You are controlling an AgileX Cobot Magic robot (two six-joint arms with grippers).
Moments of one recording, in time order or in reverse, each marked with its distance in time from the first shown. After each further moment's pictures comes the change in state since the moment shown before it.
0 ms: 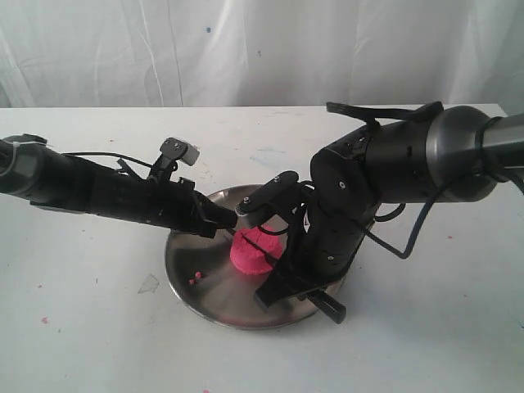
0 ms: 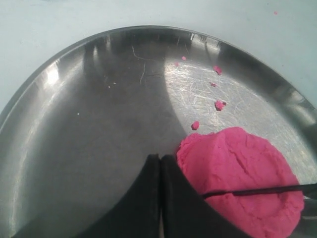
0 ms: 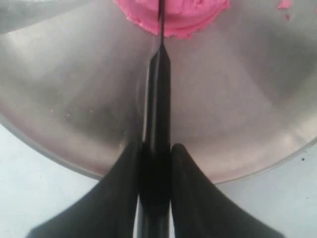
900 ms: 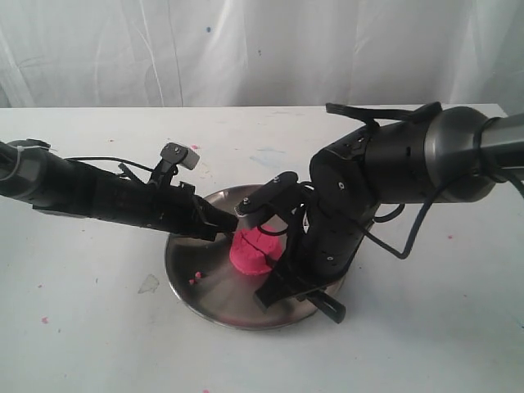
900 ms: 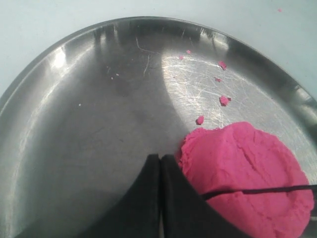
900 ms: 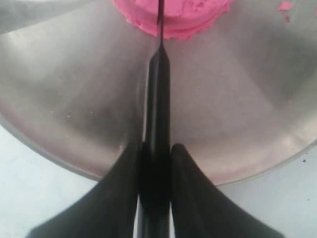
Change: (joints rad) left arm 0.000 0.023 0.000 -0.011 0.005 0.000; right arm 0.000 0.007 0.000 0.001 -0.002 -0.002
